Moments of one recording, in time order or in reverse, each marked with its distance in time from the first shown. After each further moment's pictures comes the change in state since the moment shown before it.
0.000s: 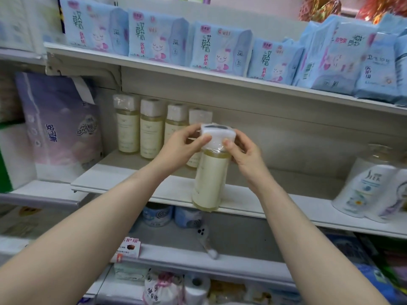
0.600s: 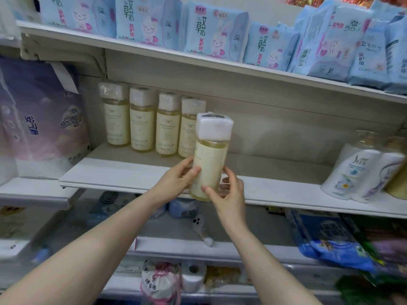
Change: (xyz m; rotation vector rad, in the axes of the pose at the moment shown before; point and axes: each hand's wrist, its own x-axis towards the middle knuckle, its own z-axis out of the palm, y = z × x) left_hand -0.057 -0.072 0.023 -0.200 -0.225 -0.265; right_hand -0.098 0.071 0.039 -0.326 0.254 0.096
